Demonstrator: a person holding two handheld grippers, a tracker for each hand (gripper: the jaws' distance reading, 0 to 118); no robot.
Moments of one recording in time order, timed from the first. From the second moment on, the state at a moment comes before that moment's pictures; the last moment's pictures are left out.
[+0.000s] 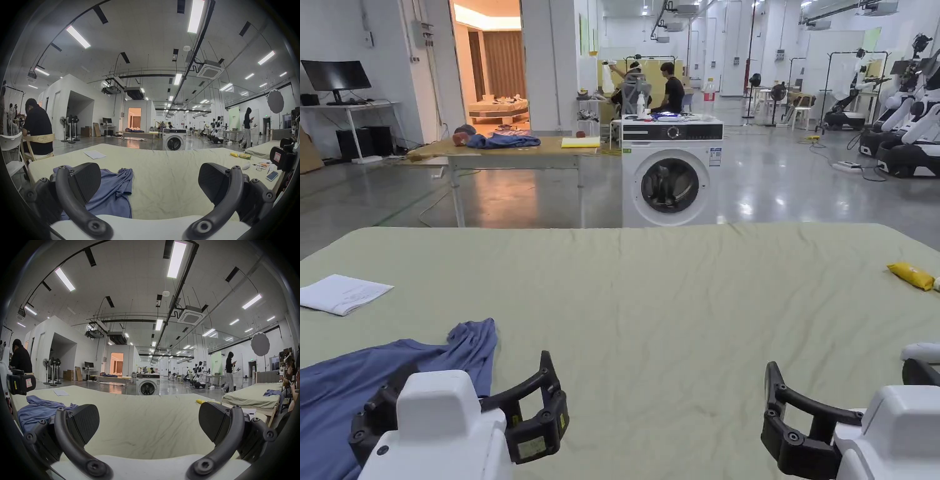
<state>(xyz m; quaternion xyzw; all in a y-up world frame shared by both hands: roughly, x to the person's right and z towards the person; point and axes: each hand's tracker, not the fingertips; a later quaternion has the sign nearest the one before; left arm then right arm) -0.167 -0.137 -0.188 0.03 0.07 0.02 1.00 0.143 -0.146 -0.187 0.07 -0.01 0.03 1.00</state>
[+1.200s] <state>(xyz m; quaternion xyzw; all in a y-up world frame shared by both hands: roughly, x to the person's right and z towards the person) -0.164 -0.133 -0.189 0.04 0.04 0.00 1.00 0.140 -0.132 -0.187 0.07 0.02 0.02 1.00</state>
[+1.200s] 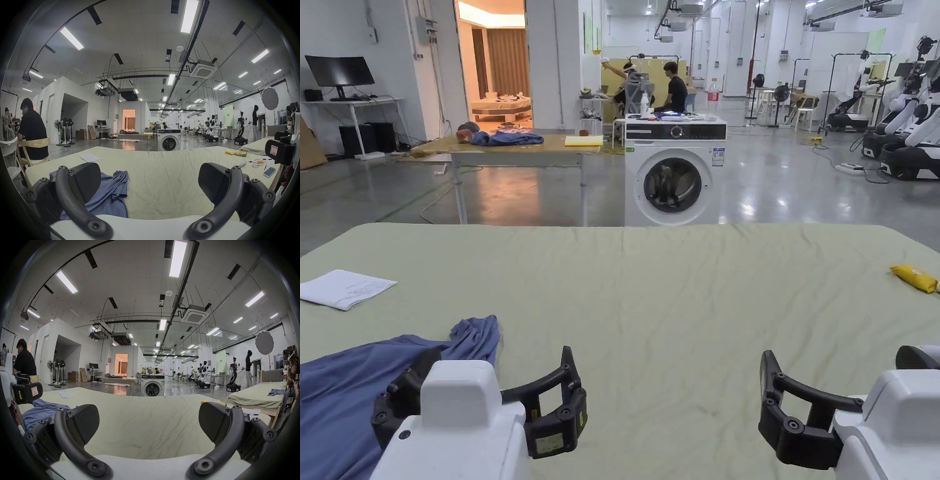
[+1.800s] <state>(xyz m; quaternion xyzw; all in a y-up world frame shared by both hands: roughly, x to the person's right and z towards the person) -0.171 -0.141 -0.191 0.00 0.04 0.01 1.00 0.151 -0.142 -0.187 0.05 0.00 0.02 1.00</state>
